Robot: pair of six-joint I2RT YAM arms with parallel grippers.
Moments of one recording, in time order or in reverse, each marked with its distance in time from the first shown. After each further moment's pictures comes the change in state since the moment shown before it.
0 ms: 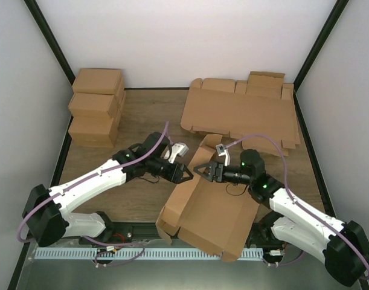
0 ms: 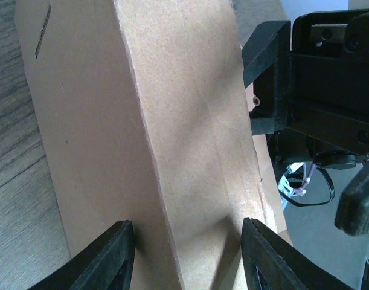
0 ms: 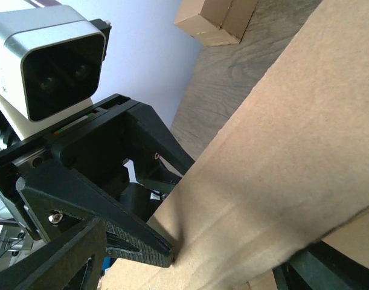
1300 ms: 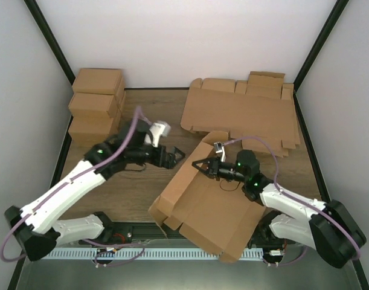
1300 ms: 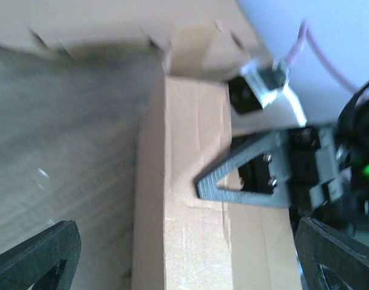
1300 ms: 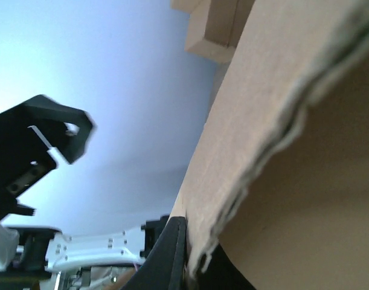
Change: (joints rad) left arm 0.031 -0.127 0.181 -0.186 -0.220 -0.006; right arm 0.000 0.167 -0.085 0.383 0.005 0.307
